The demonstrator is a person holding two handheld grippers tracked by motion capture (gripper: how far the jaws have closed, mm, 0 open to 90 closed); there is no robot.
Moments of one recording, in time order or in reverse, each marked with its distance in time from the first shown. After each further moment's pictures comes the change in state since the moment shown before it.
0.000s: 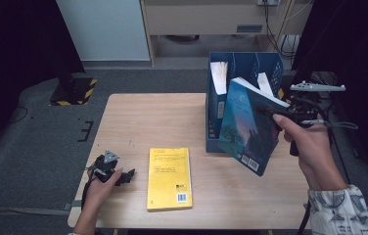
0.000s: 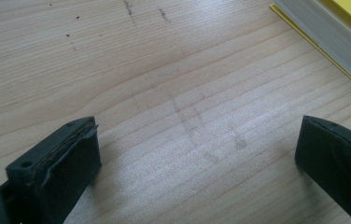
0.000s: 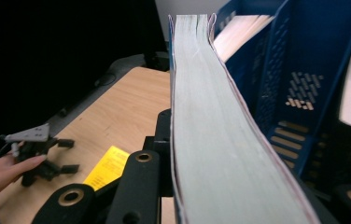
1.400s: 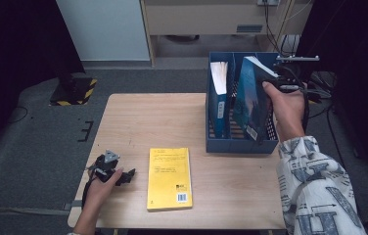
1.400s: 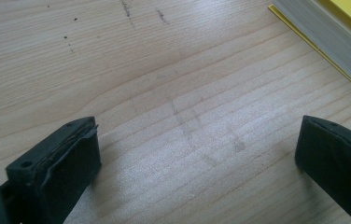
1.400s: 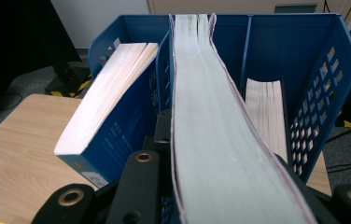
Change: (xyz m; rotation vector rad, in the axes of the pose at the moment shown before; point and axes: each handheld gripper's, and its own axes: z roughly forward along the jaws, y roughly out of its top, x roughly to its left) left arm 0.000 0.001 0.001 0.005 -0.003 0.007; right arm -0.049 0.047 0.078 0.009 -0.348 0.069
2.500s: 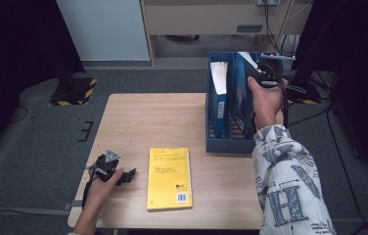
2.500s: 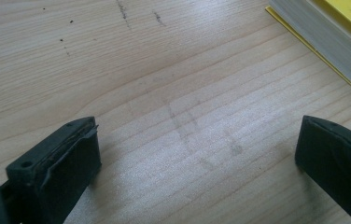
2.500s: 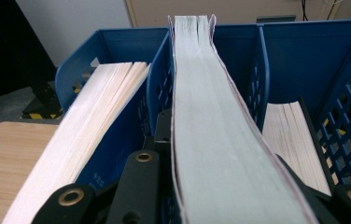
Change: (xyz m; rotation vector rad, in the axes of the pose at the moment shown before) left arm -0.001 0.001 0.001 0.000 -0.005 0.008; right arm 0.014 0.000 0.057 -0.066 -0.075 0.035
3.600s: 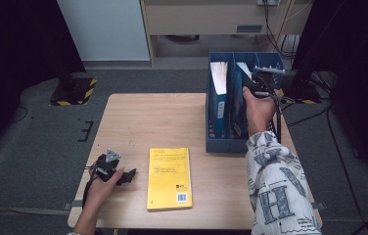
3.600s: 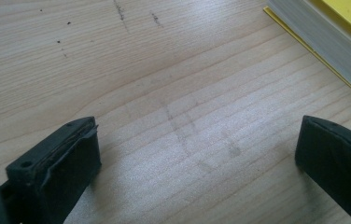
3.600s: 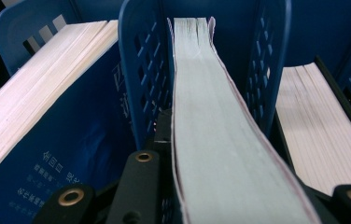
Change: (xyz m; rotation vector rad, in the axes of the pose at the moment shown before) left arm -0.001 0.001 0.001 -0.004 -0.004 0.000; right arm -0.003 -0.036 0.031 0.003 -0.041 0.006
